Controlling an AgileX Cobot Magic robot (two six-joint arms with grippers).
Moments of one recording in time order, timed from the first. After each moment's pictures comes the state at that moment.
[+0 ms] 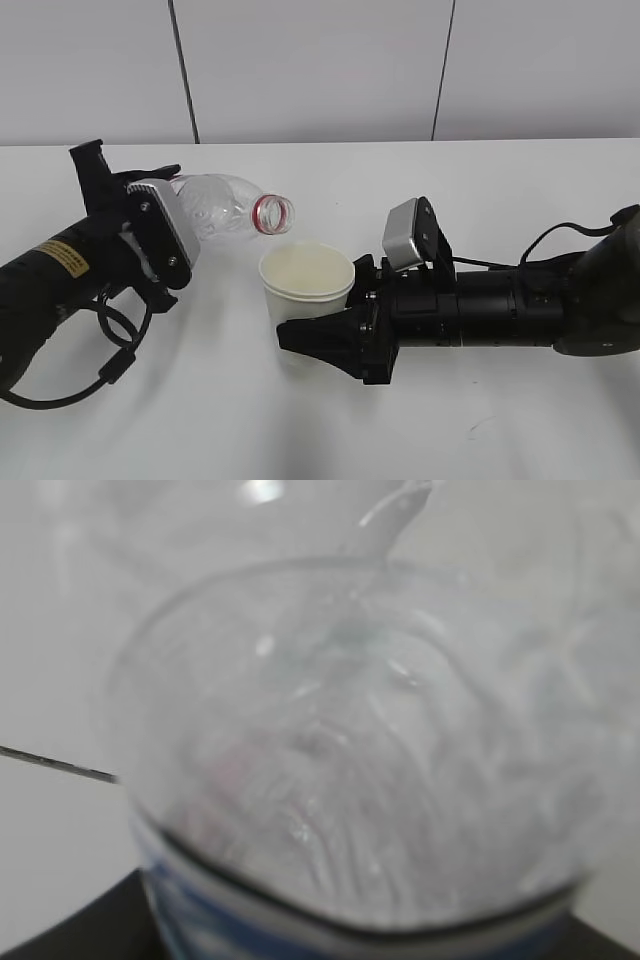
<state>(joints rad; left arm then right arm) -0.40 1.87 -0.57 0.04 -1.09 1.17 0.30 2.06 -0.80 -1.12 -1.13 0.56</state>
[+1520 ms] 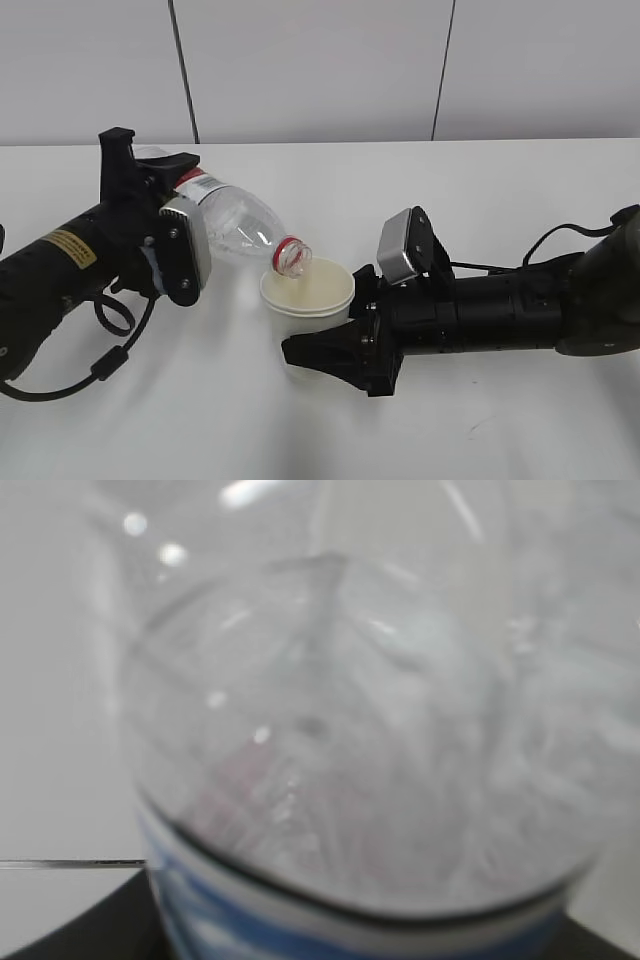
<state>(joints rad) -0.40 1.87 -0.60 0.09 -1.10 1.45 0.30 2.06 -0.80 -1.16 -1.07 0.56</state>
